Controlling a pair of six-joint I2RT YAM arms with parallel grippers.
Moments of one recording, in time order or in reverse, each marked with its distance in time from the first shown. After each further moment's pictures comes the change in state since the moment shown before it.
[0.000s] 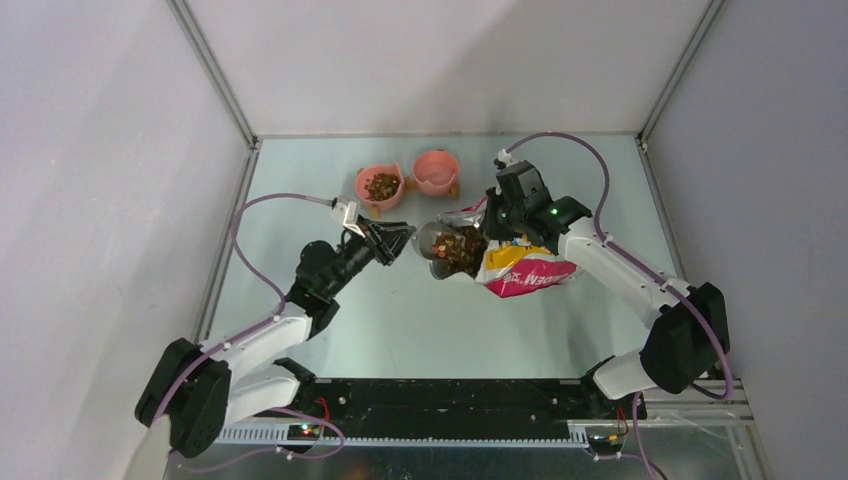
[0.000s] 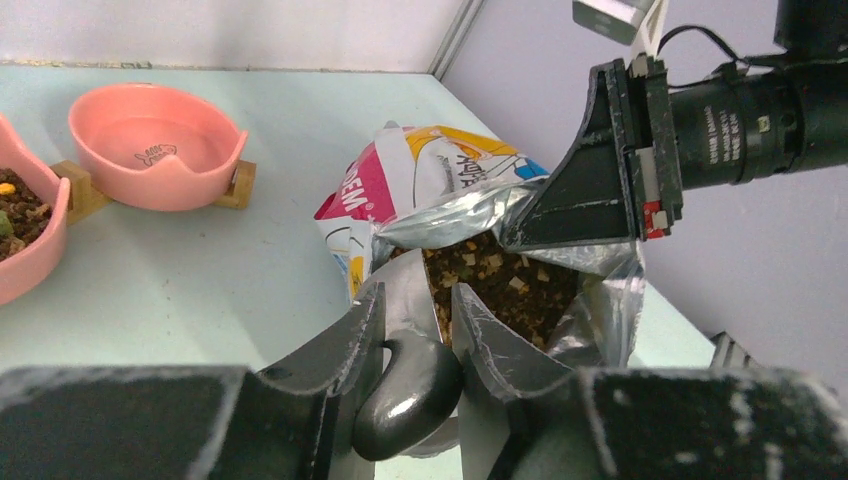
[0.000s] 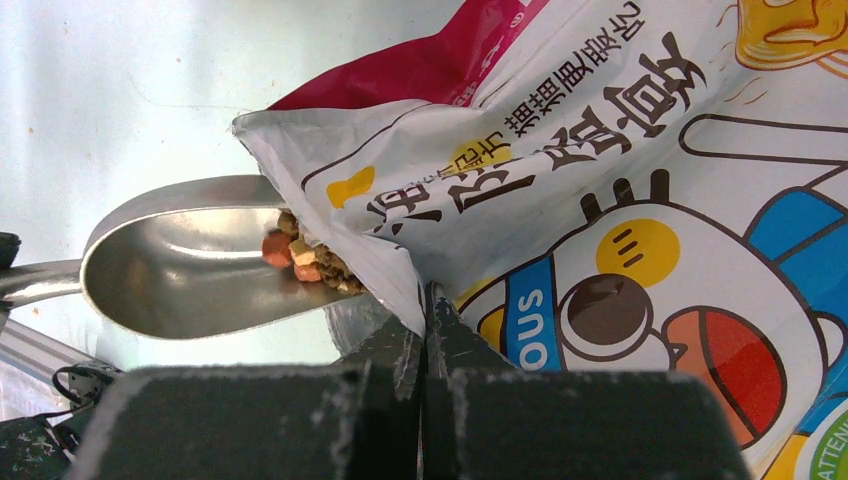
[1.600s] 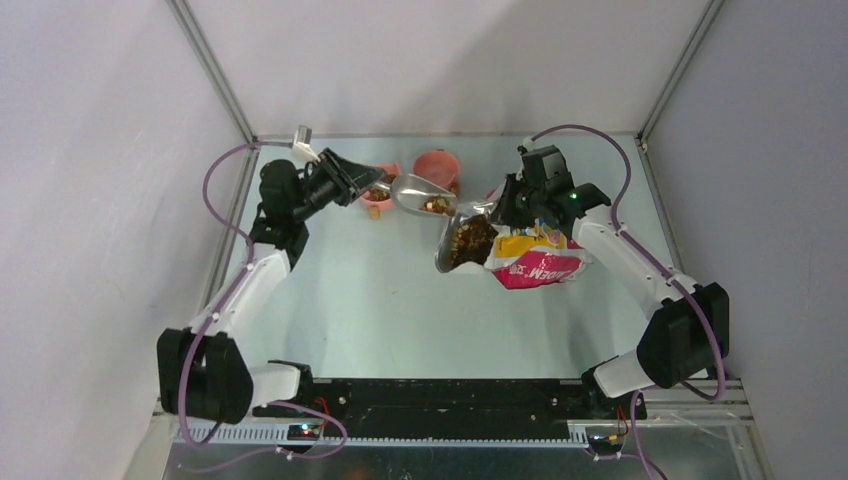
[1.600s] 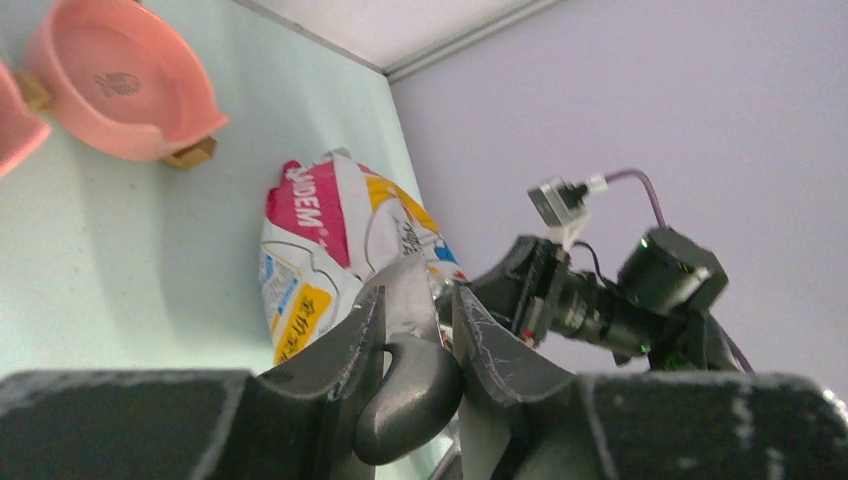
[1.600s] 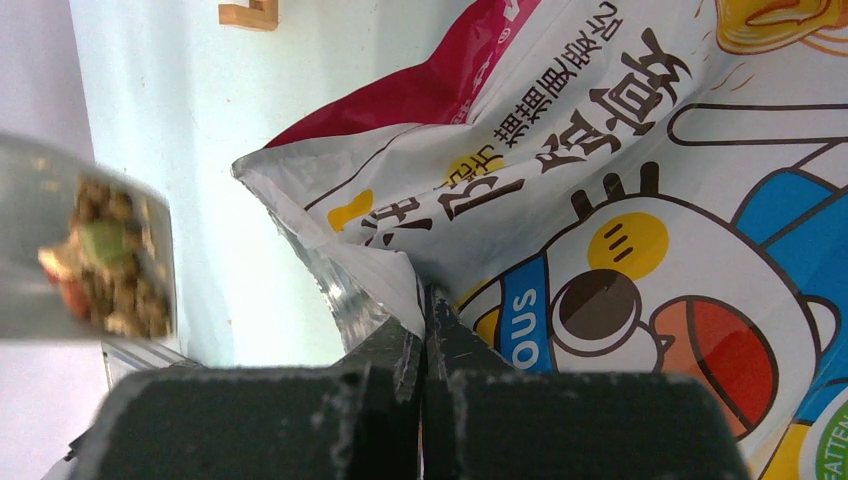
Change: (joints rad) left arm 0.361 0.115 0.490 -0.550 0.365 -0.533; right arm -0.147 0.017 0.050 -0.034 -0.161 0.054
